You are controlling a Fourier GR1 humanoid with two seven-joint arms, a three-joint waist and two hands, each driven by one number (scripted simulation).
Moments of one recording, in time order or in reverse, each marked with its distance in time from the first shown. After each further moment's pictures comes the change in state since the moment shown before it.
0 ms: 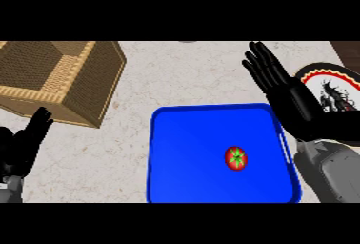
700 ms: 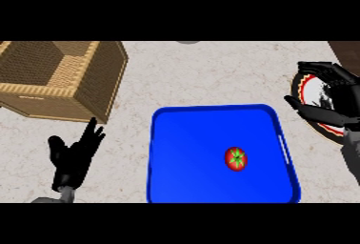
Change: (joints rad) left arm 0.049 -0.238 -0.127 -0.073 0.034 0.014 0.072; right arm 0.061 -0.143 -0.238 0.350 0.182 0.019 -0.357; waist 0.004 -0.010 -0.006
